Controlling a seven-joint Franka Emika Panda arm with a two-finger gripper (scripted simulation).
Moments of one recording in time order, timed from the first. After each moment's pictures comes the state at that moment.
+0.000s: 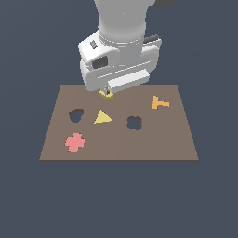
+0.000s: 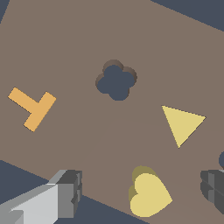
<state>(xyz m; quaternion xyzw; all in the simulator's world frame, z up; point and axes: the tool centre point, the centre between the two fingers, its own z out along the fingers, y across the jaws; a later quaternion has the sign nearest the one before) -0.053 0.005 0.117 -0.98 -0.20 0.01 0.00</state>
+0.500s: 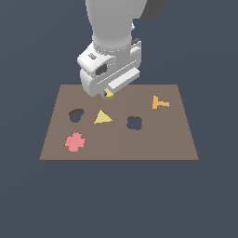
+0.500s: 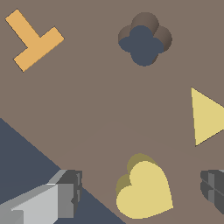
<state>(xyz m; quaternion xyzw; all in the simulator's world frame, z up) -0.085 -0.016 0.081 -0.94 -0.34 0.00 0.00</state>
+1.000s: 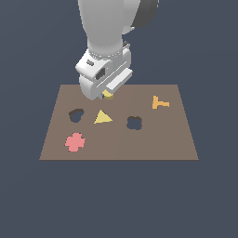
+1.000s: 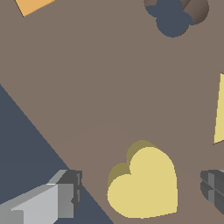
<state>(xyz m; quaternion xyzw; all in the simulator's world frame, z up) -0.099 -0.034 0.058 -0.90 -0.43 0.00 0.00</state>
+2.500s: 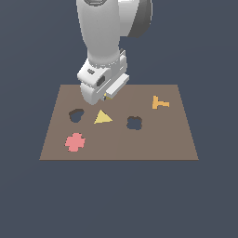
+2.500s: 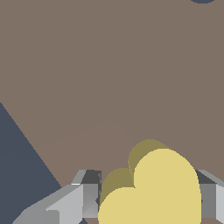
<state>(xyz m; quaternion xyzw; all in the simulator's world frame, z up) -0.102 -0.041 0.031 -0.89 -0.46 0.00 0.00</state>
